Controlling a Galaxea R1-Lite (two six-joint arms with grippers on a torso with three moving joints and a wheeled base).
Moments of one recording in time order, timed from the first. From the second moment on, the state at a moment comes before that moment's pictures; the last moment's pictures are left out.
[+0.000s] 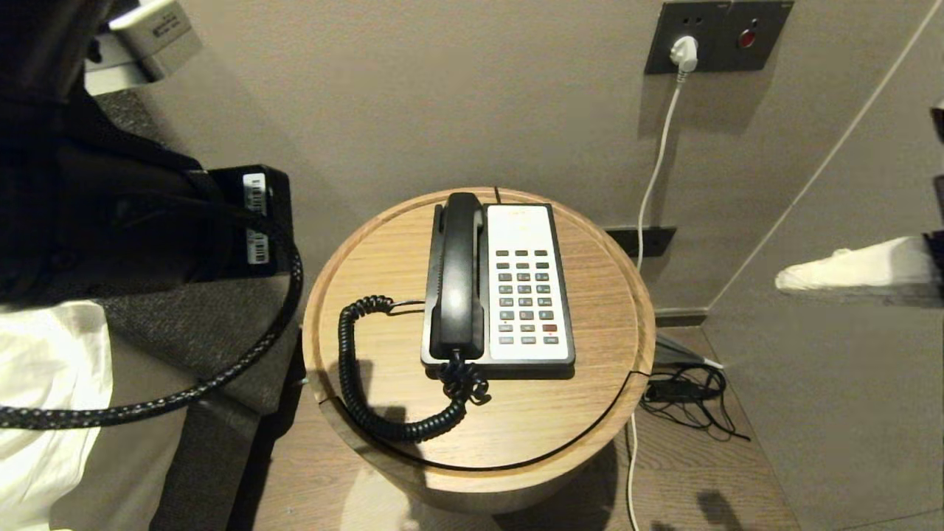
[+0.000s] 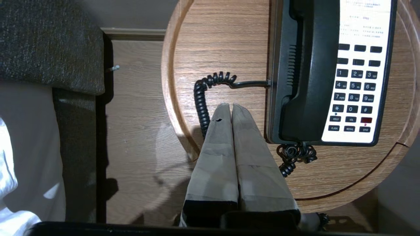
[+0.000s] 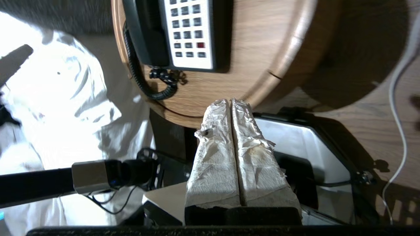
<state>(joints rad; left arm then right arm) -0.91 1.44 -1.62 0.82 0.66 -0.57 0.52 1.27 -1.35 0.65 0.19 0.62</state>
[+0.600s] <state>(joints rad) -0.82 1.38 -1.53 0.82 0.66 -0.57 0.65 1.53 -1.50 0.64 0.18 0.62</state>
